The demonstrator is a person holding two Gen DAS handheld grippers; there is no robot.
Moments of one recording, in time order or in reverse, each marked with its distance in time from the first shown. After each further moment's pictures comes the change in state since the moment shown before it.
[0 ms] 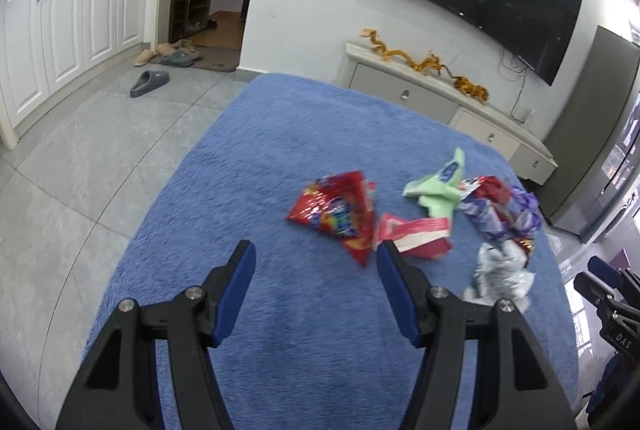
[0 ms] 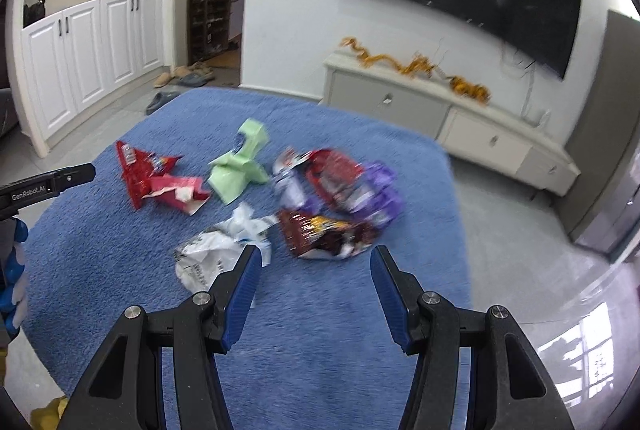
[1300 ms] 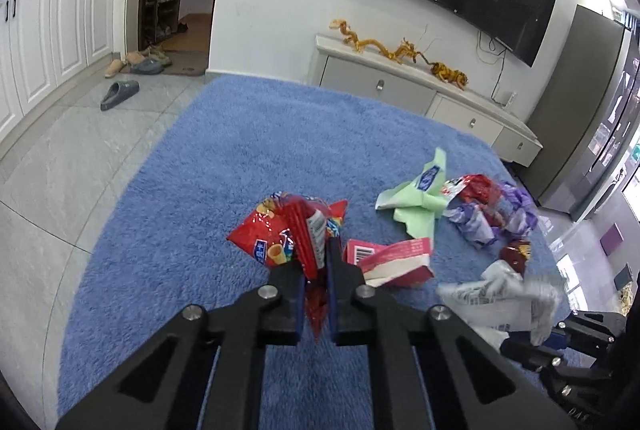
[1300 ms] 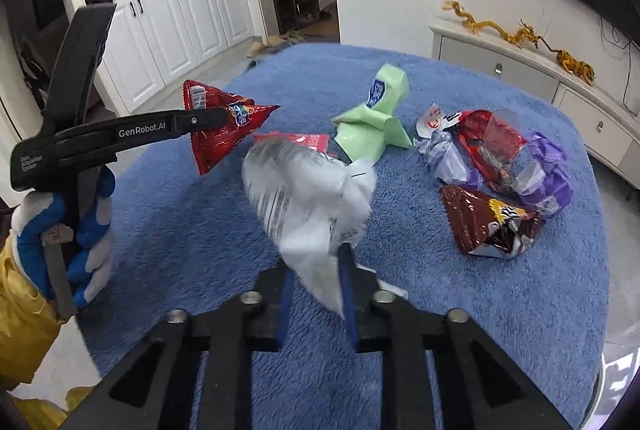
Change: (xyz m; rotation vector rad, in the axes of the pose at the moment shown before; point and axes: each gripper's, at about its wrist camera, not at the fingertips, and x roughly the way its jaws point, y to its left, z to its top) left arm 0.031 -0.034 0.021 0.086 0.006 -0.069; right arm 0.043 0.053 -0.010 -0.050 0.100 0.370
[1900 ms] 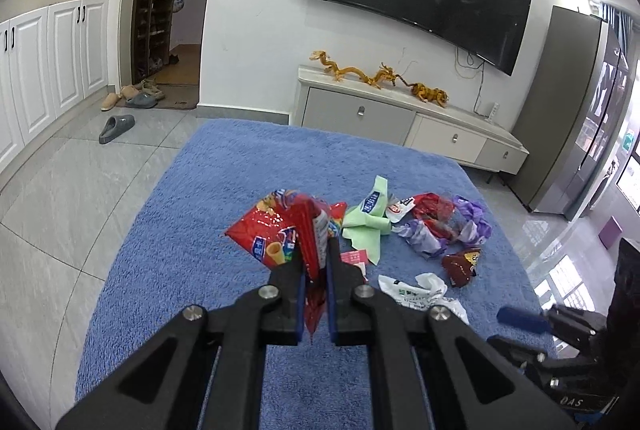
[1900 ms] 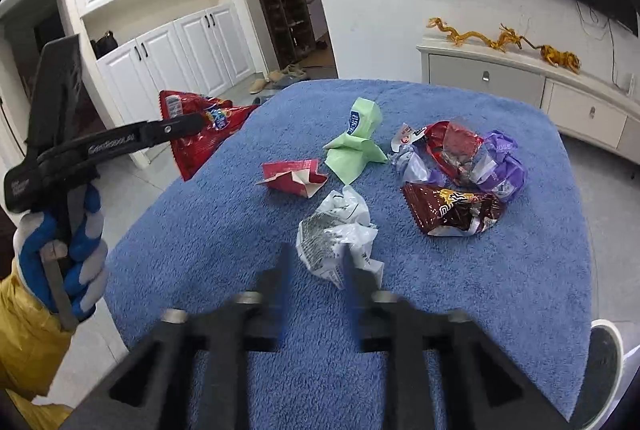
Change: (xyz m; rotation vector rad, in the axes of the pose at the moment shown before) left arm -0.061 -0.036 0.007 0.055 -0.089 -0.017; right arm -0.053 -0.021 -0.008 0.092 -0.109 0.049
